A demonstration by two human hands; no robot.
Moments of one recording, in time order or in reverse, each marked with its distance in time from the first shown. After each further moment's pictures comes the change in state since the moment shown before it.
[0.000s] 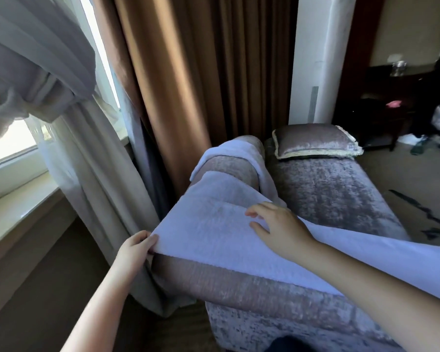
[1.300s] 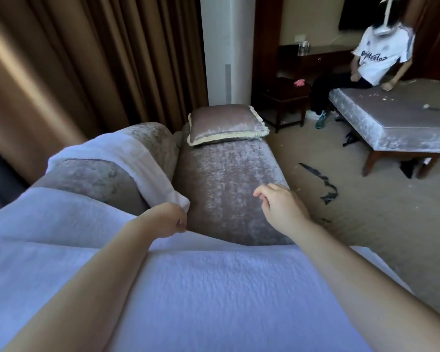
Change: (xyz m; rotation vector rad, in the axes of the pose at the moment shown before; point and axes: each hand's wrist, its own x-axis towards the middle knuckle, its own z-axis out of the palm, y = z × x) left_hand 0.025 0.159 0.370 1.368 -0.761 0.690; right_hand -0.079 0.287 -0.126 -0.270 0.038 0.405
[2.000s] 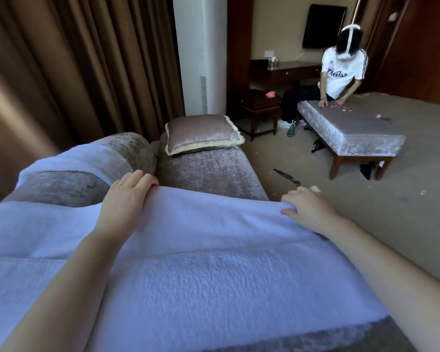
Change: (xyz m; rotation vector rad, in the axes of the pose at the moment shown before) left_hand -0.047 -0.023 -0.016 -0.149 1.074 0.146; right_hand -0.042 0.065 -0.065 -0.363 -0.184 0.076
